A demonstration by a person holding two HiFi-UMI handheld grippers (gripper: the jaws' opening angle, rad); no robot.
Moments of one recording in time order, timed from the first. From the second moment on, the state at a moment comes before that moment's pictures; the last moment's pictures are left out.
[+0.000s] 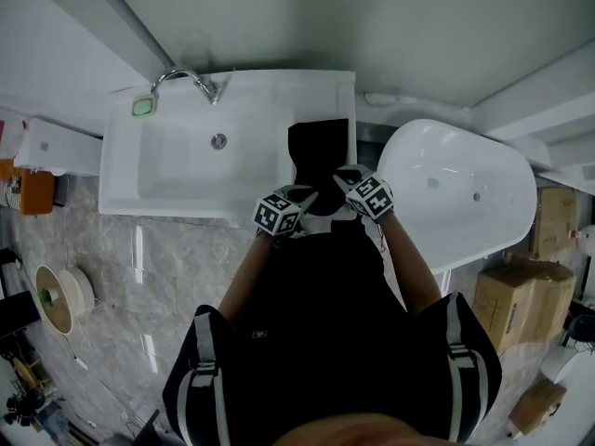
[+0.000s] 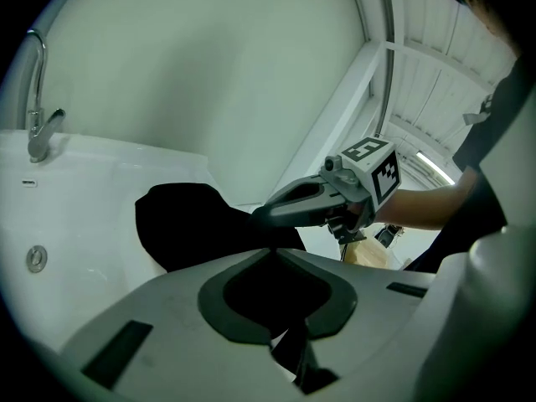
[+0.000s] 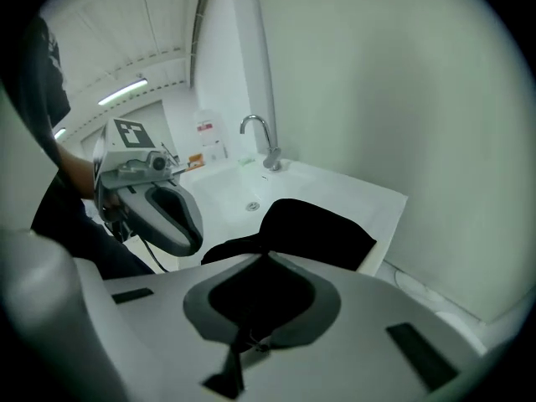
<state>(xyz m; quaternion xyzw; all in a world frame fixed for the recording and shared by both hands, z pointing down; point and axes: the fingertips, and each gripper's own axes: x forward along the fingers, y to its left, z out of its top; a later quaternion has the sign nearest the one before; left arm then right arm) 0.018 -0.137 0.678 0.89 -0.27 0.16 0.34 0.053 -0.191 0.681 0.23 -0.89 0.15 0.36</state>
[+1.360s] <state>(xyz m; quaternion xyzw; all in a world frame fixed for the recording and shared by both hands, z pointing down) 0.042 -0.203 0.746 0.82 -0.37 0.30 0.32 0.050 -0.201 0.632 0.24 -0.91 0.26 0.22</state>
